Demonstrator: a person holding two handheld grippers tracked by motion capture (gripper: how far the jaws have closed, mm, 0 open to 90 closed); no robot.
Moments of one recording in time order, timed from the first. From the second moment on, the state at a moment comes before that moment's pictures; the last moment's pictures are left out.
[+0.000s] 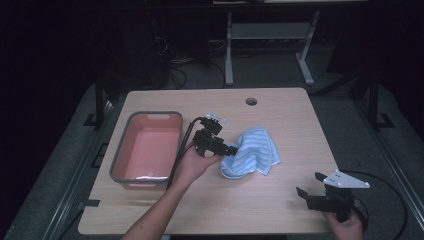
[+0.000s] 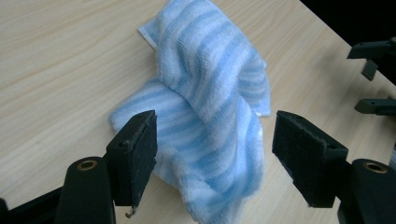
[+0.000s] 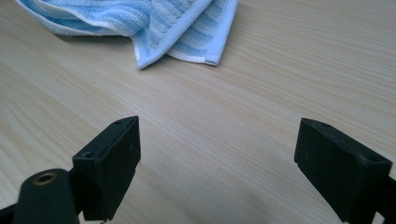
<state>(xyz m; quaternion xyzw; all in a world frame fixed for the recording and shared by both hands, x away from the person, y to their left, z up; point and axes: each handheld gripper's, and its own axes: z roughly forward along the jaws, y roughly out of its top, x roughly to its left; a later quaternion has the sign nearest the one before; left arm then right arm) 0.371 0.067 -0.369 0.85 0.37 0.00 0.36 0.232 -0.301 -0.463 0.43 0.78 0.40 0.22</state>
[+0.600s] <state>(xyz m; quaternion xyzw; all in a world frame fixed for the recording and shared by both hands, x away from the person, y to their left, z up) 0.350 0.088 -0.369 0.85 0.37 0.00 0.37 0.233 -0.298 -0.464 0.43 0.78 0.40 0.22</state>
